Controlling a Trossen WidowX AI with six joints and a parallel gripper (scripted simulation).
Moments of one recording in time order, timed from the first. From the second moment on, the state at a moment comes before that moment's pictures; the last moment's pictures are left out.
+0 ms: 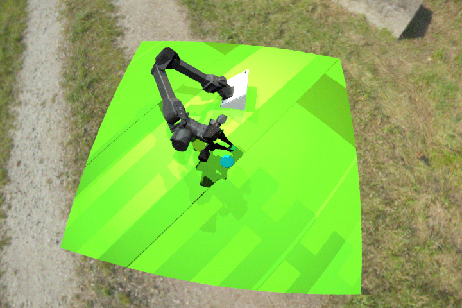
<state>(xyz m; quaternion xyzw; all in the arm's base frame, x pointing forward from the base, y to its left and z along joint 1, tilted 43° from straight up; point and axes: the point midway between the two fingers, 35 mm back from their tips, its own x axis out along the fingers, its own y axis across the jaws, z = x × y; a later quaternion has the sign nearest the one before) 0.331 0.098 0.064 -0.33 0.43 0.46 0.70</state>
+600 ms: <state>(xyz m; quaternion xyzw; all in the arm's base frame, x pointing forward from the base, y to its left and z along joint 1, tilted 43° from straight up) 0.330 0.095 0.072 -0.33 0.37 0.48 0.72</state>
